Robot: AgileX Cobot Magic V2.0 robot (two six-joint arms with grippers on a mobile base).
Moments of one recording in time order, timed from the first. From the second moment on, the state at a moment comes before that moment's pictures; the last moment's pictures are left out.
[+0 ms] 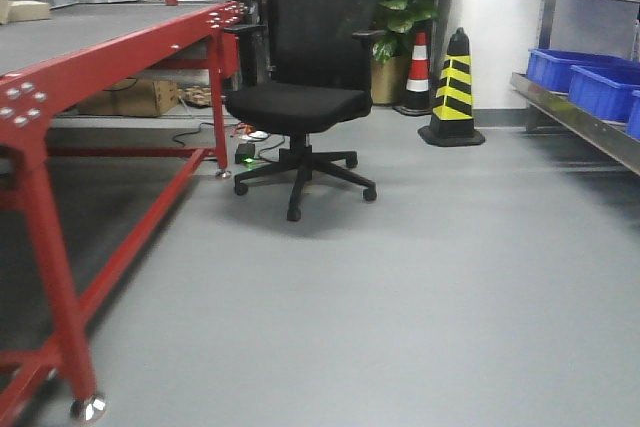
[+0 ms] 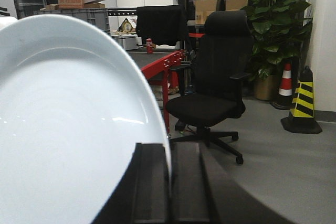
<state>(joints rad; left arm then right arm) 0.01 -0.02 0.03 -0.20 0.12 0.25 0.40 0.32 -0.75 -0.22 0.40 0.30</state>
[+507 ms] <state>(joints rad) 0.01 -0.02 0.03 -0.20 0.12 0.25 0.40 0.32 -0.75 -0.22 0.40 0.30</state>
